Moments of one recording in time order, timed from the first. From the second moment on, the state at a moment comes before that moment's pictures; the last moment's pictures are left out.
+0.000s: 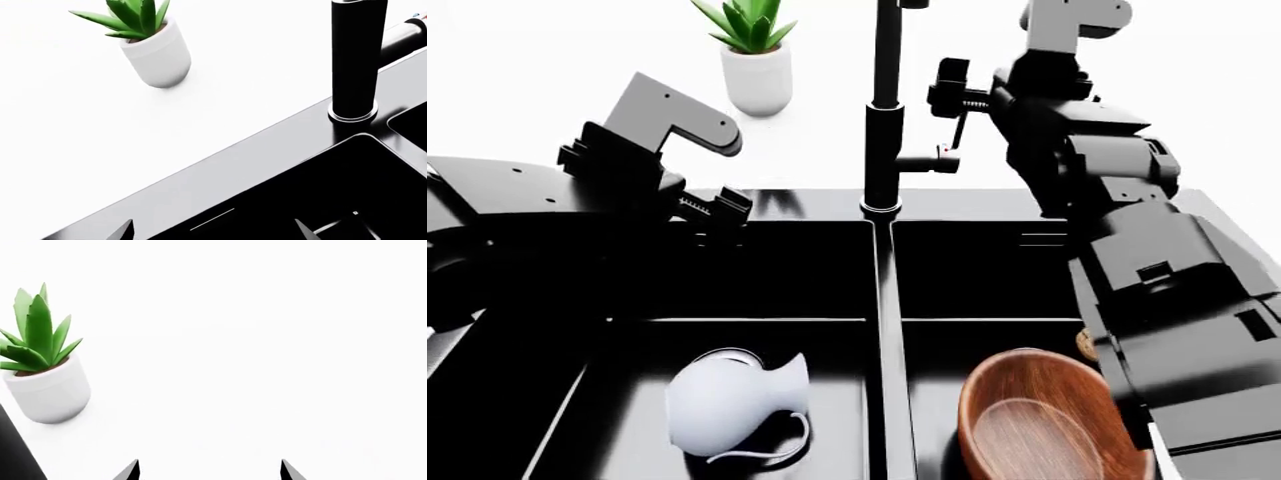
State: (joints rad) left arm -1.43 -0.71 1.03 -0.05 -1.22 -0.93 -0.37; right arm 1.55 0.09 -0.58 1.26 0.71 0.33 0.12
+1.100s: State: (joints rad) left arm -1.42 -0.71 1.01 -0.08 -1.21 -0.90 -0.36; right arm 1.52 0.02 0.01 1.31 0.09 0.35 0.01
